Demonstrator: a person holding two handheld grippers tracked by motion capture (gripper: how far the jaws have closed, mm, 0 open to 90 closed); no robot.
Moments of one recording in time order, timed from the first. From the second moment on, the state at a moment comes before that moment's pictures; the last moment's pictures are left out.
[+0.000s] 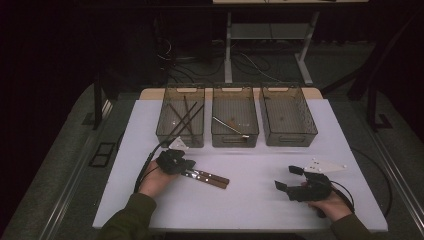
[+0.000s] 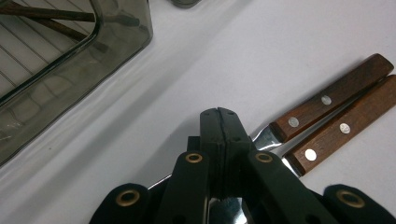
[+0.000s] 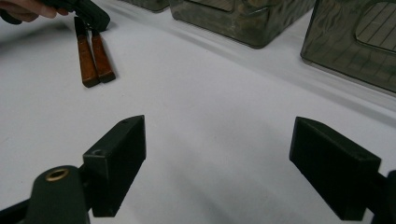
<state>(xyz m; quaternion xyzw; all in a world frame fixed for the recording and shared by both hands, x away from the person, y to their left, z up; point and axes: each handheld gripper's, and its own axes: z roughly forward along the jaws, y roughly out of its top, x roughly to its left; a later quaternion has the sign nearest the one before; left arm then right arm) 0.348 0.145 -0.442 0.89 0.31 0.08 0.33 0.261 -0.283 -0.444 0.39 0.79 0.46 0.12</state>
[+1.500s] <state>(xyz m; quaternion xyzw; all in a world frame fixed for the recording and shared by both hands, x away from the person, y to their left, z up) 0.320 0.158 -0.430 0.89 0.30 0.05 0.34 0.260 -0.282 -0.444 0.39 0.79 0.46 0.13</state>
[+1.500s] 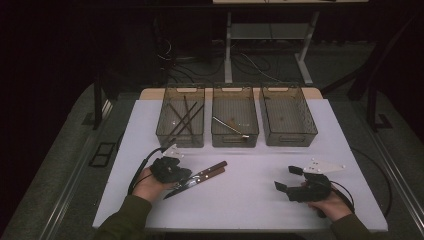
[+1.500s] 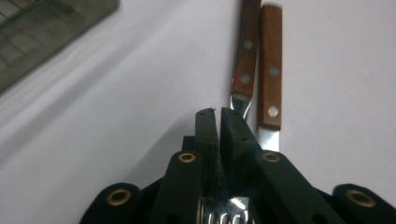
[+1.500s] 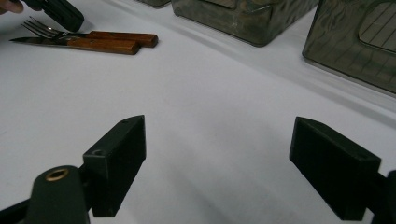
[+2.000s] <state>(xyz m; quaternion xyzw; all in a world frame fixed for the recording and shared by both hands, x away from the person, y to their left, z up) 0.297 0.136 -0.428 0.88 0.28 0.07 0.37 0.261 -0.281 -0.443 0.38 0.79 0.46 0.13</state>
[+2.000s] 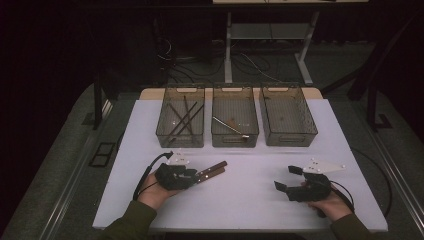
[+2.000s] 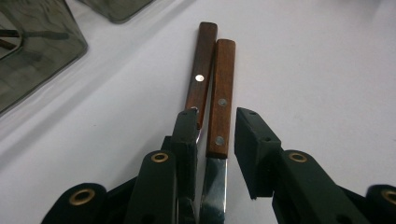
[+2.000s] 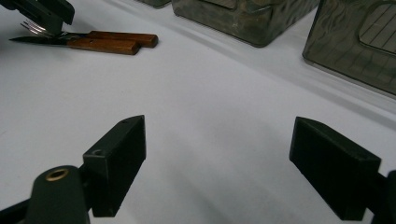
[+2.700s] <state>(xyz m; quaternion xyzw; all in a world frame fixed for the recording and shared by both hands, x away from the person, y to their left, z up) 0.298 0.126 -0.443 0.90 0.26 0.07 0.34 0.260 -0.280 -0.443 0.38 0.79 0.46 0.13</state>
